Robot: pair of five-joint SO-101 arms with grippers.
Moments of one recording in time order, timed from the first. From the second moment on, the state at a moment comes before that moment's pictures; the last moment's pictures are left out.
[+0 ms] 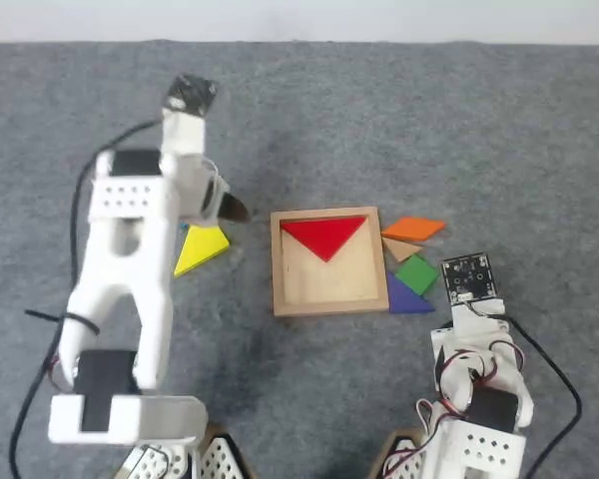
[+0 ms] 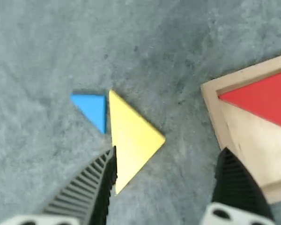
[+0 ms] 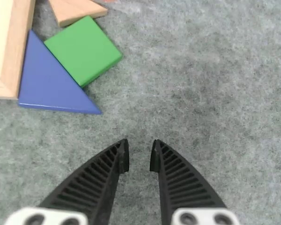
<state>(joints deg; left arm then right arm) -6.6 -3.2 16.7 71.7 -11.0 10.2 -103.1 95.6 69.6 23.5</state>
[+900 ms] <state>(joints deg) -12.0 26.4 -2.9 78.8 -4.2 10.2 -103.1 95.6 69.6 23.5</state>
